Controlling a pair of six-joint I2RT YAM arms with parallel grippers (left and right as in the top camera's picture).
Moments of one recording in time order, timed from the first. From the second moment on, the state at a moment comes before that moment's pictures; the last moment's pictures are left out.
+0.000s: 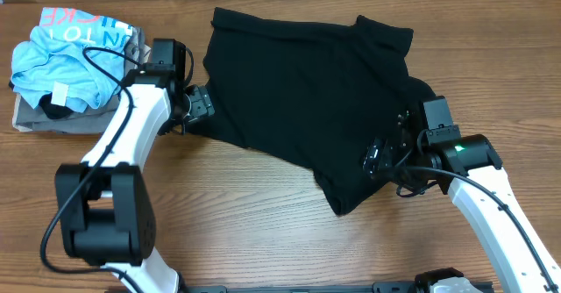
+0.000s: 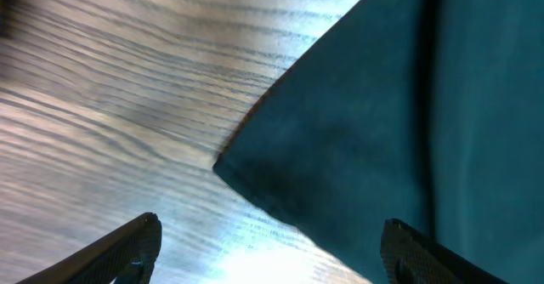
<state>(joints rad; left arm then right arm) -0.05 1.85 1.34 -0.81 -0.04 -0.44 0.20 1.27 0.97 -1.00 -0.25 0.57</state>
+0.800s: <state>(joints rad) -0.04 2.03 1.37 -0.84 -0.02 -0.51 0.20 1.27 0.97 -1.07 -0.24 0.57</state>
